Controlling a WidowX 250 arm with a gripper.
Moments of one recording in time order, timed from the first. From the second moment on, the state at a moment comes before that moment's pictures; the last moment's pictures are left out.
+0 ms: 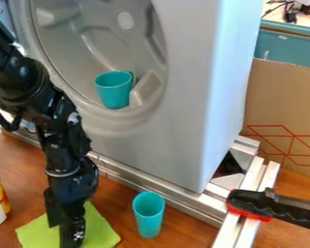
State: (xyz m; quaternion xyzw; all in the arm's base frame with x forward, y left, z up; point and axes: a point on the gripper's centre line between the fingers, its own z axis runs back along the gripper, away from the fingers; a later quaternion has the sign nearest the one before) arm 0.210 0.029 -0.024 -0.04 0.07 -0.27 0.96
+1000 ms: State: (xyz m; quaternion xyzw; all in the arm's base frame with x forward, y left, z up) arm 0.188 -0.037 -0.021 -0.09 0.10 -0.26 0.96
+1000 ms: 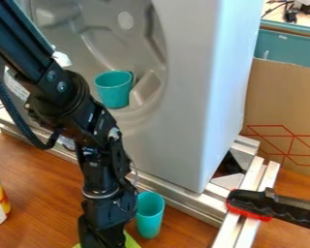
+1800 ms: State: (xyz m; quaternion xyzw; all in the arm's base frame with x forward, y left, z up) arm 0.165 0.029 0.047 -0.01 0.03 -0.15 0.99
